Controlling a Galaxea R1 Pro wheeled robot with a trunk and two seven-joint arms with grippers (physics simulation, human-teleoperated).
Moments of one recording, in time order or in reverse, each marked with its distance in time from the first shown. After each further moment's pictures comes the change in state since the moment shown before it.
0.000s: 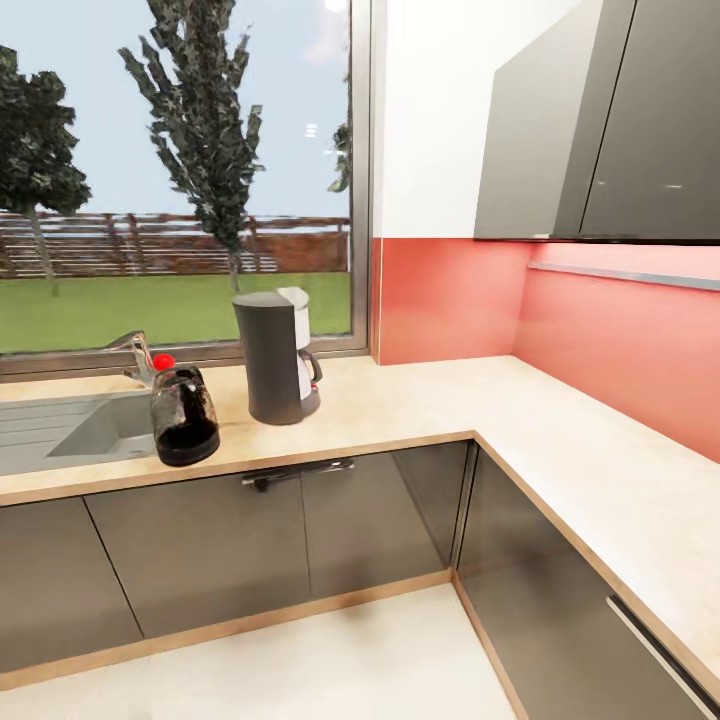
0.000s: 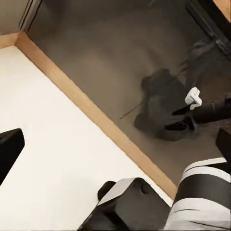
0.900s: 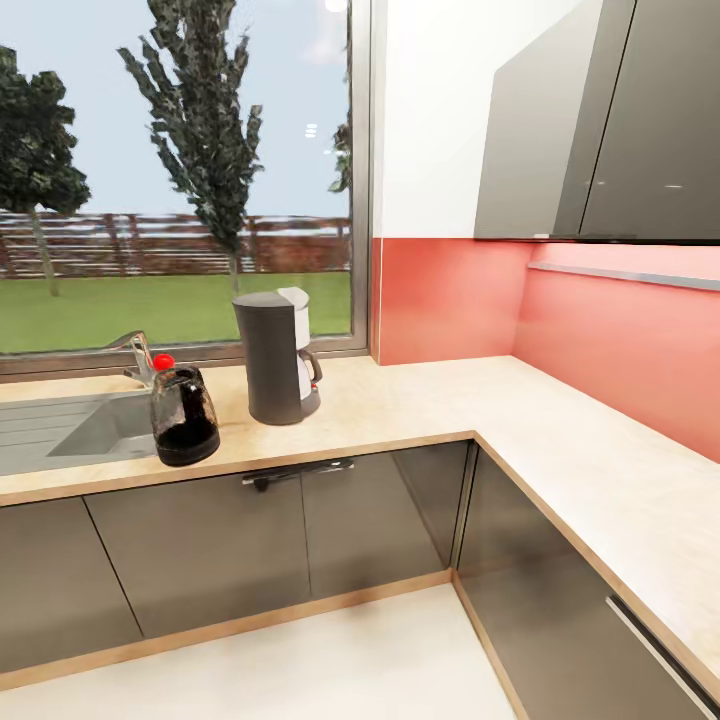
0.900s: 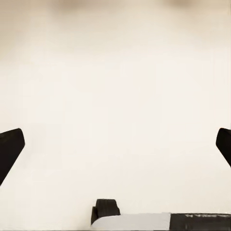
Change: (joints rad) left arm 0.012 -0.054 0.003 0.337 0.004 -0.111 1.109; right arm 0.000 -0.012 -0.007 -0.153 -0.009 -0.132 -0.002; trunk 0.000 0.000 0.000
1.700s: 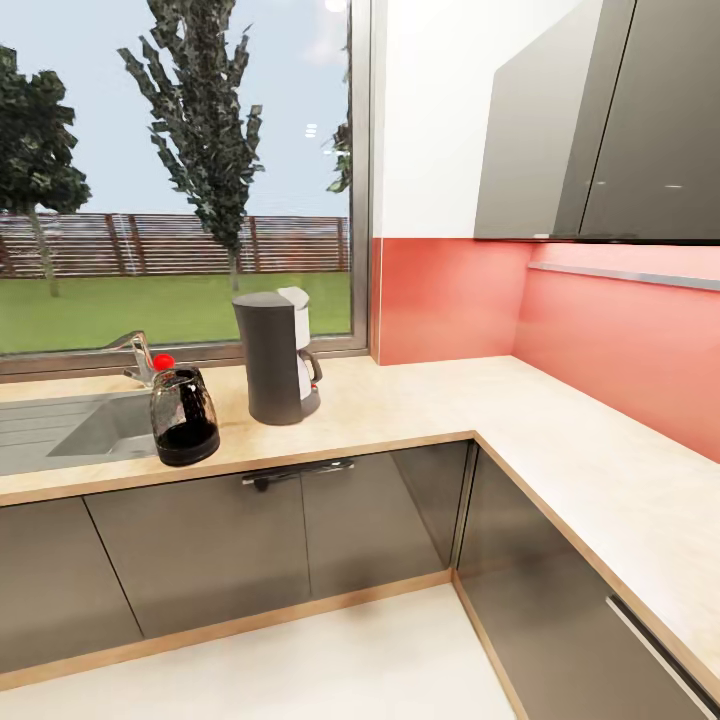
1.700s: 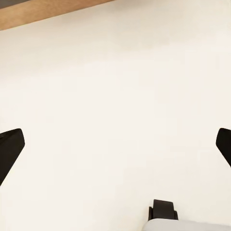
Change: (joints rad) left arm 0.000 -0.162 -0.256 0.002 0.003 -0.034 0.565; right arm 0.000 0.001 0.002 -0.001 0.002 0.000 0.000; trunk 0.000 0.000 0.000
